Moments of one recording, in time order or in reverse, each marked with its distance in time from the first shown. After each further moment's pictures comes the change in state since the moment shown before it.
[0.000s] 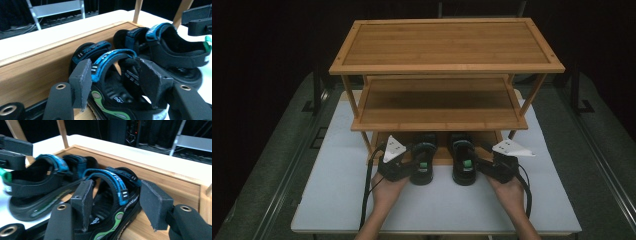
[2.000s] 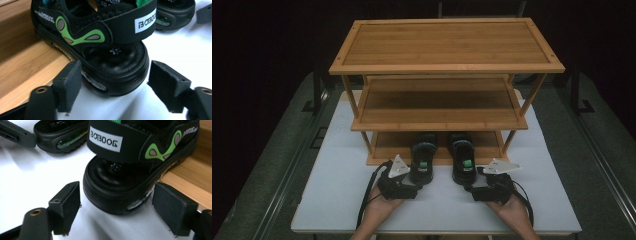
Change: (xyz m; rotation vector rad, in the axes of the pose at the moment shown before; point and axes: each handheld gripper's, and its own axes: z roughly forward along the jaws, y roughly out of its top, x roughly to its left) left arm -0.008 -0.046 0.003 0.248 -0.112 0.105; right arm 0.013 -0.050 0.003 0.265 0.181 -0.066
